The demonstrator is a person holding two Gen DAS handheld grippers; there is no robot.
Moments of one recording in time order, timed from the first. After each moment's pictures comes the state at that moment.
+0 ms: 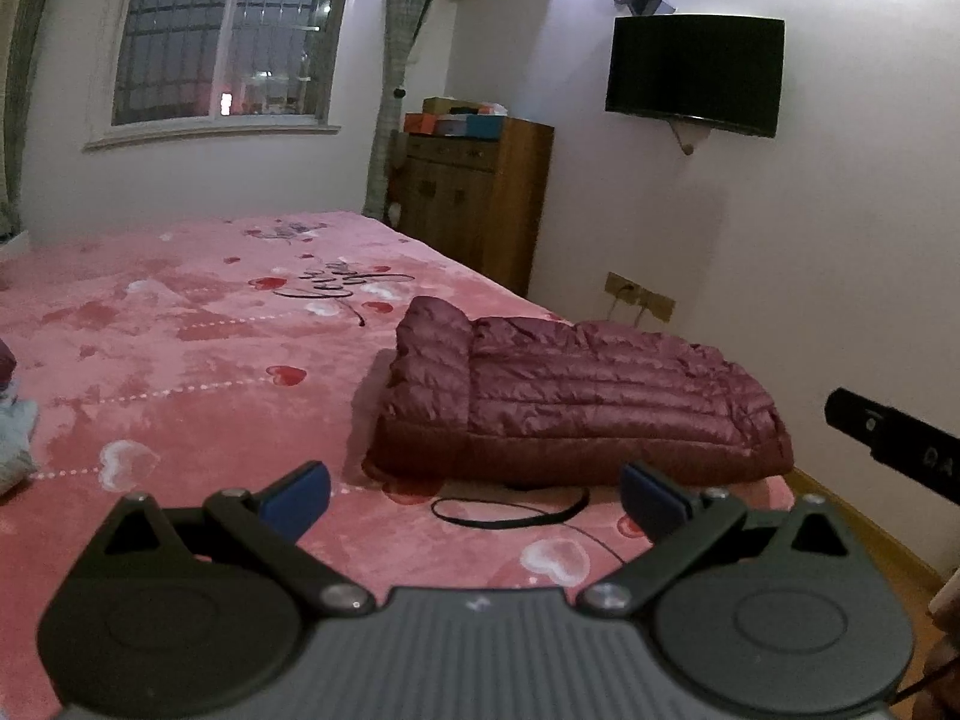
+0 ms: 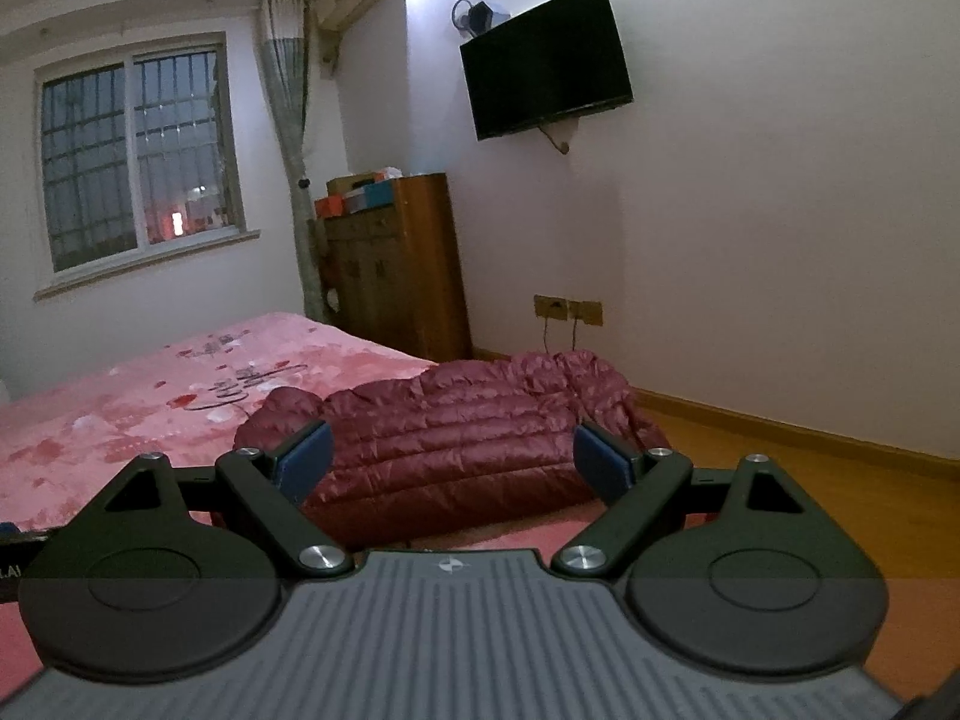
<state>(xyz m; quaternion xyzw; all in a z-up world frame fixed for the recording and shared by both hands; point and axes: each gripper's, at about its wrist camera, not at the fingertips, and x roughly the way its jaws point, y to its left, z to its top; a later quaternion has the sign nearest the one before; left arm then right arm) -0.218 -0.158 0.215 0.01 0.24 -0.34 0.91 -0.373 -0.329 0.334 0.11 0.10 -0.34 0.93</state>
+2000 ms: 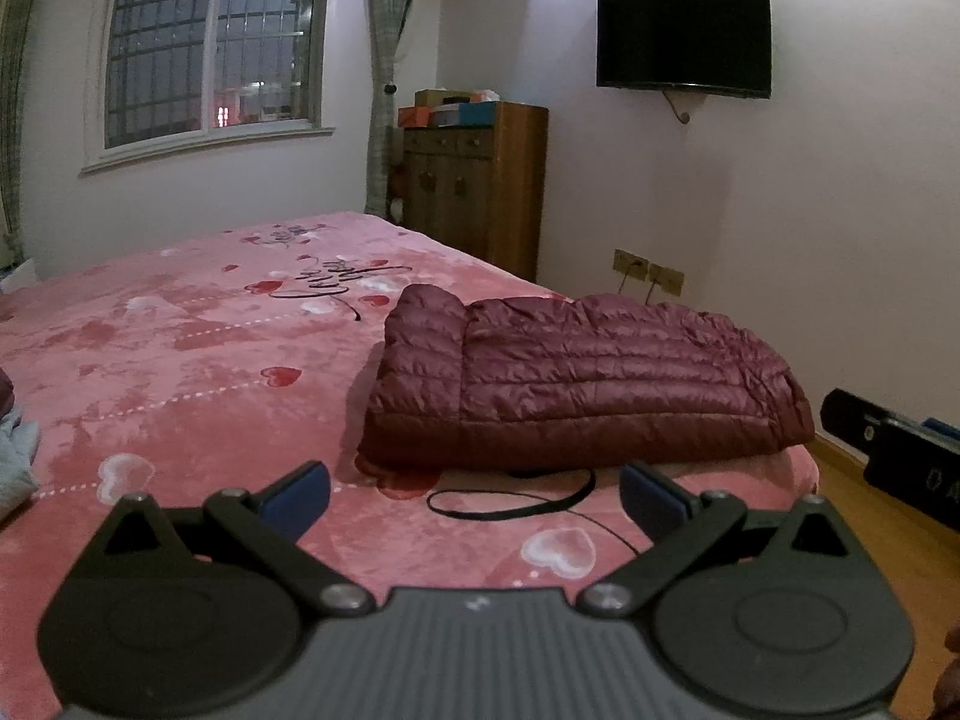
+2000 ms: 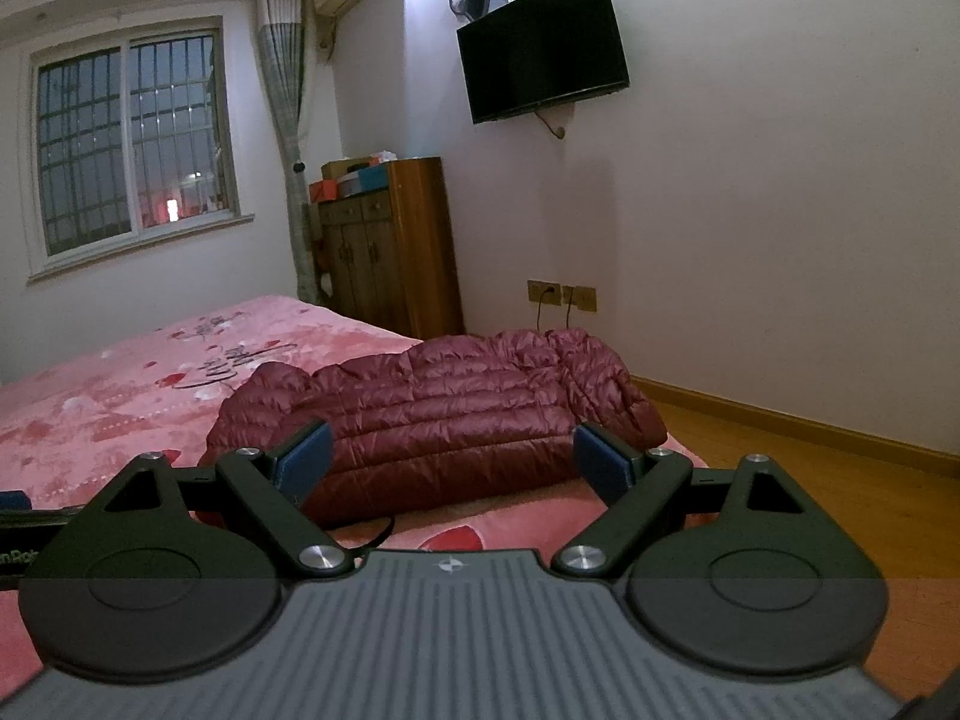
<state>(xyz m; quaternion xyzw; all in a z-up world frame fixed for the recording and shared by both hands) -0.231 -0.194 0.204 0.05 0.23 -0.33 0.91 -0.344 -0.345 0.330 0.11 0.12 -0.34 0.92</state>
